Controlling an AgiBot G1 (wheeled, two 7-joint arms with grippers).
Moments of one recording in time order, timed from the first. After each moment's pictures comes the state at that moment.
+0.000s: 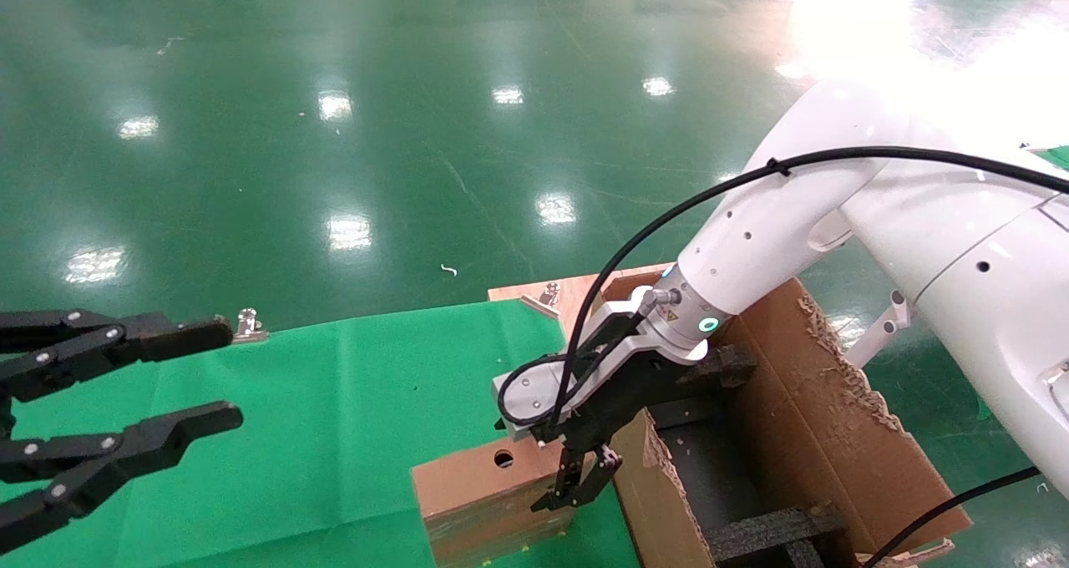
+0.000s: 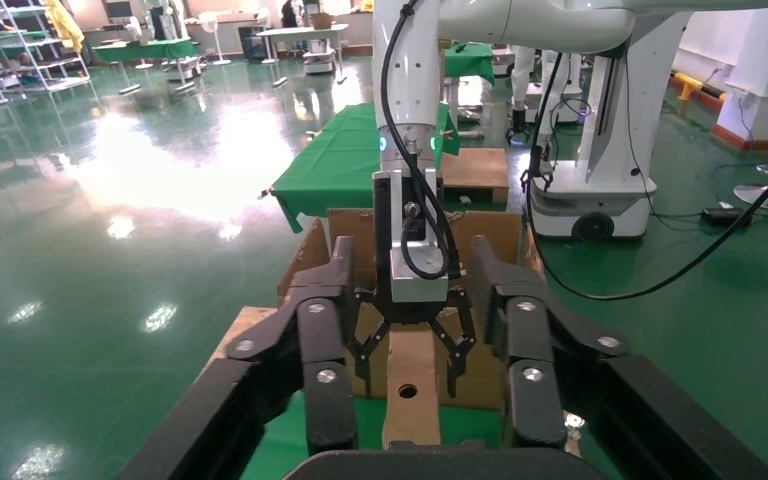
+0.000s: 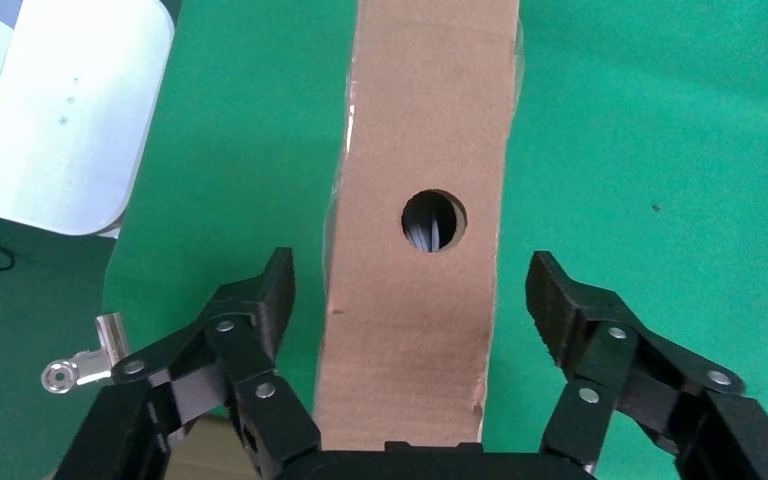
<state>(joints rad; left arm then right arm) -1.09 0.59 0.34 -1.26 0.68 1.47 -0.15 1.73 -1.04 -1.12 0.80 -1.48 -1.57 -0.04</state>
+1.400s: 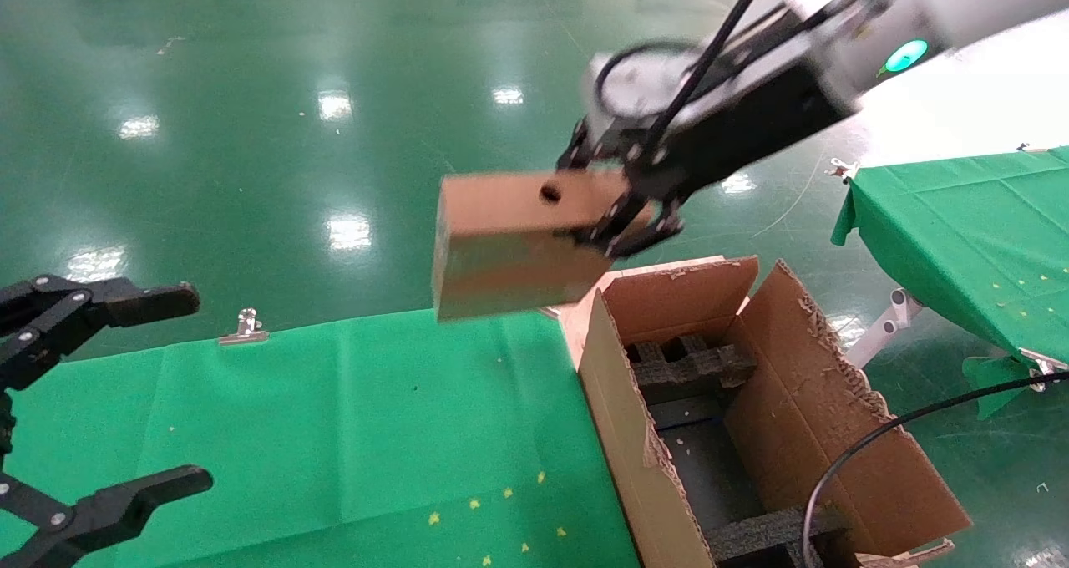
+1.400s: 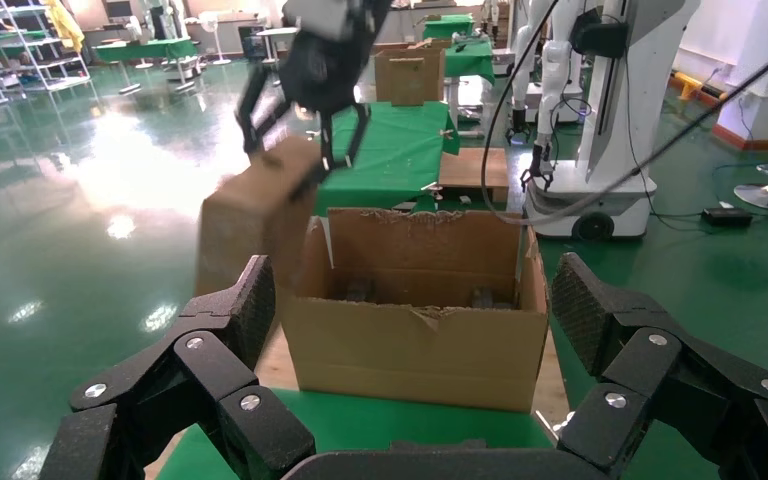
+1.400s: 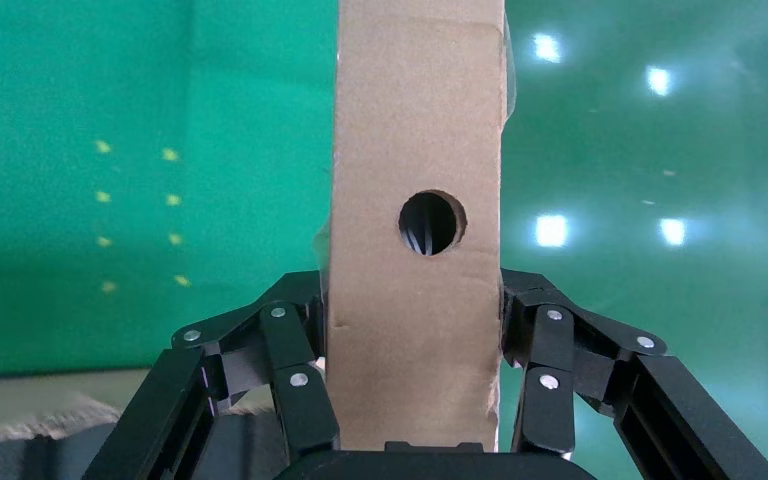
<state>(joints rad) -1.09 0.59 0.34 -1.26 0.68 1.47 -0.15 2.15 -0.91 -1.17 0.67 -1.35 -1.59 -0.07</state>
